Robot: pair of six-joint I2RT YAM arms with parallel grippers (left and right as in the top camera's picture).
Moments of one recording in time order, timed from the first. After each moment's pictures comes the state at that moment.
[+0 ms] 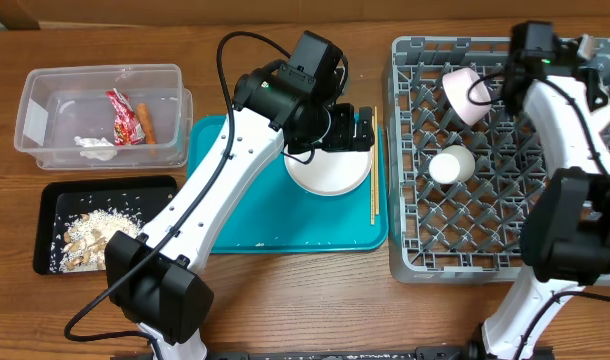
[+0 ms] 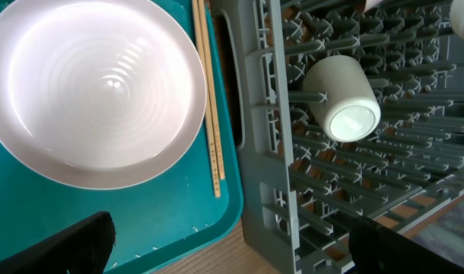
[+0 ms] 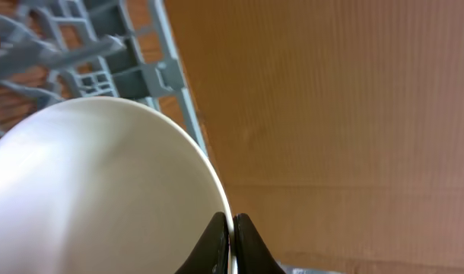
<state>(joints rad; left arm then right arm) -0.54 1.88 1.84 -1.08 0.33 -0.50 -0.10 2.05 1.70 -0.84 1.20 -0.11</state>
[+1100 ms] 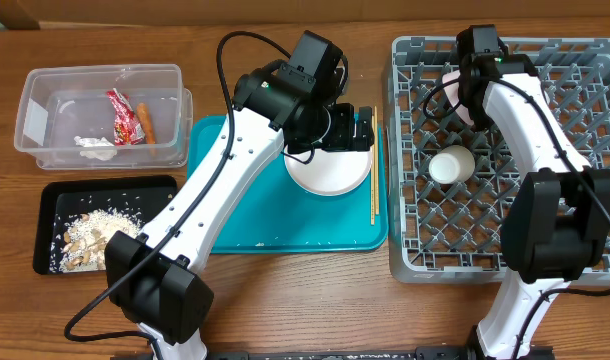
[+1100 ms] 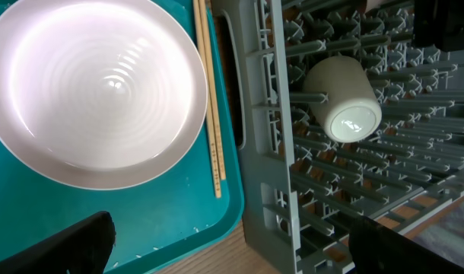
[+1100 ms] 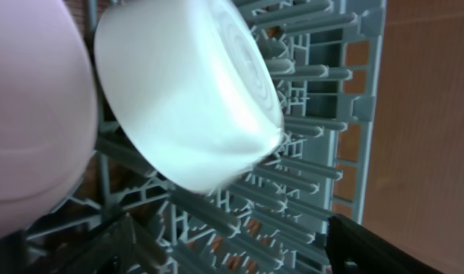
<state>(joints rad) -0.54 1.88 1.84 -1.08 0.33 -0.50 0.04 2.05 1.71 -0.97 0.76 -0.12</state>
